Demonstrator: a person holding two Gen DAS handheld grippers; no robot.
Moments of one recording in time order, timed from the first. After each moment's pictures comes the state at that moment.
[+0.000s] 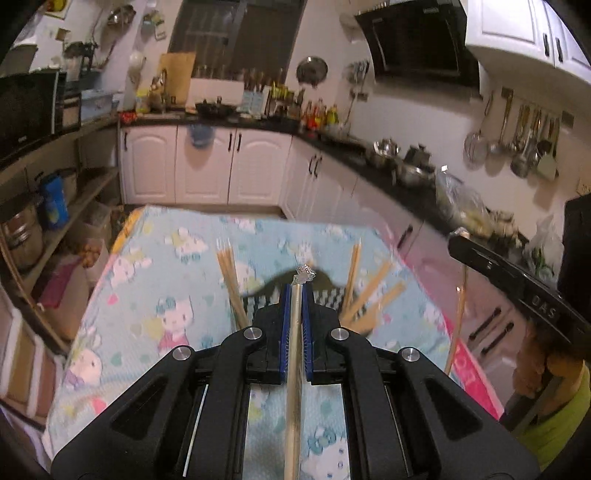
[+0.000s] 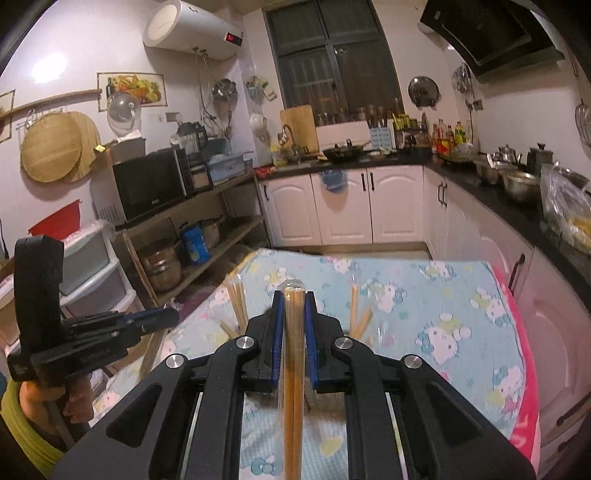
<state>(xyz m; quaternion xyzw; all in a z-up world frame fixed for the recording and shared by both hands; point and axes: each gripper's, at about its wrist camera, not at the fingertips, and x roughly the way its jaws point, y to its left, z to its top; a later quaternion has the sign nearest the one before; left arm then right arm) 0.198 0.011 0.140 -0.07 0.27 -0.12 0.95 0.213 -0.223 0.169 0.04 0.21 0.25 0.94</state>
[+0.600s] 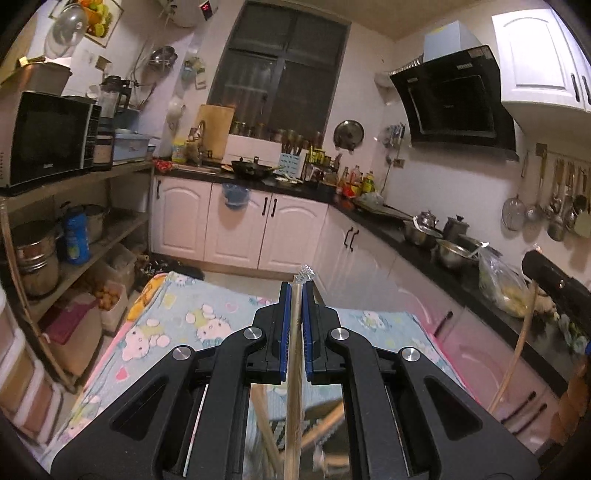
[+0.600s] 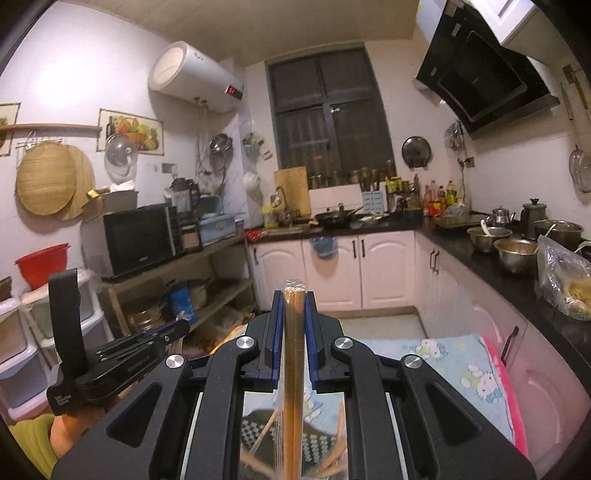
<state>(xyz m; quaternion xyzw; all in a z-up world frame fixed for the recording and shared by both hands) 0.268 0.023 0.163 -0.11 0.15 -0.05 0.98 0.262 -0.218 0.209 0.05 0.10 0.21 0.97</state>
